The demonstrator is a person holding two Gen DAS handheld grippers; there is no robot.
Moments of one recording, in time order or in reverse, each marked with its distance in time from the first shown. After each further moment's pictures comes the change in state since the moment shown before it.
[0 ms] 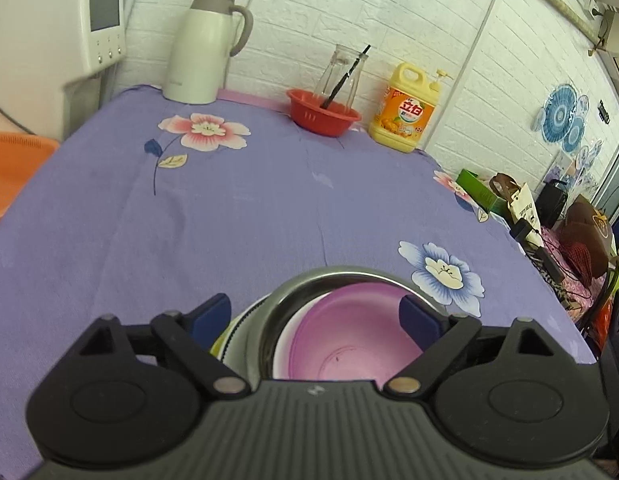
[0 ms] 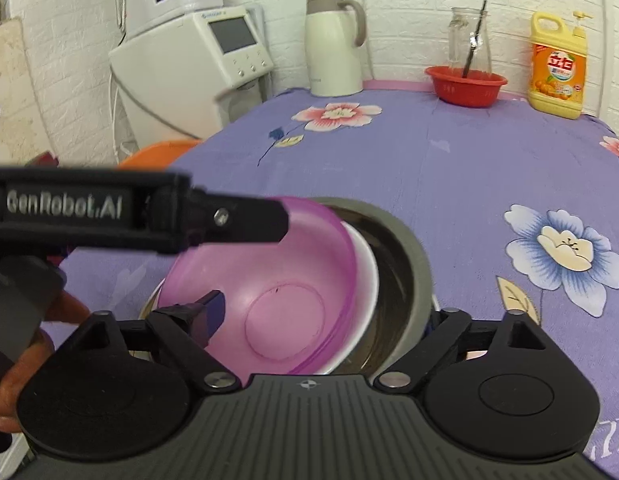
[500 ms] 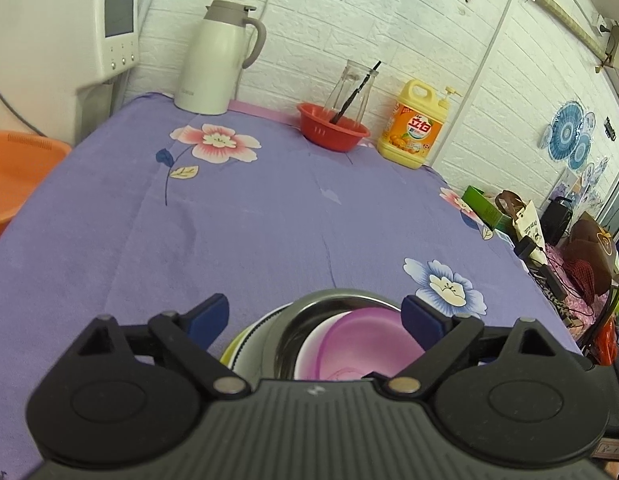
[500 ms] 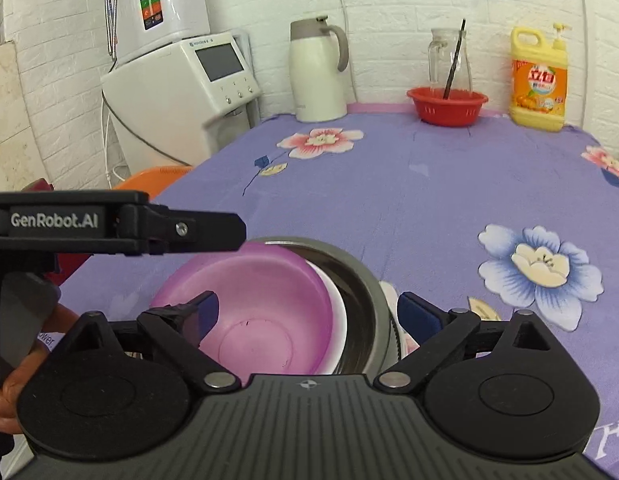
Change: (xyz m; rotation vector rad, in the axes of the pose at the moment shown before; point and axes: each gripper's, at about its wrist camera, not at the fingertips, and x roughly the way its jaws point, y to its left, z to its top) left arm -0.007 0.002 0.004 -0.030 -0.038 0.018; right arm -0.014 -0.016 0.007 0.045 -0.062 -0.022
